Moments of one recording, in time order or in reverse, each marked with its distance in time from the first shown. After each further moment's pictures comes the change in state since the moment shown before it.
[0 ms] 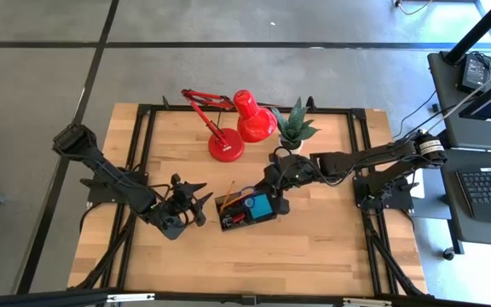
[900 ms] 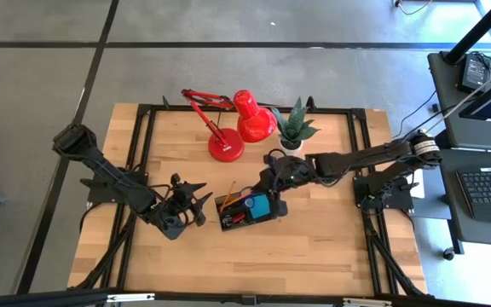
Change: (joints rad) left arm 0.000 0.000 0.000 -0.014 0.000 0.000; right arm 0.014 0.041 0.065 -0.038 -0.017 -0.096
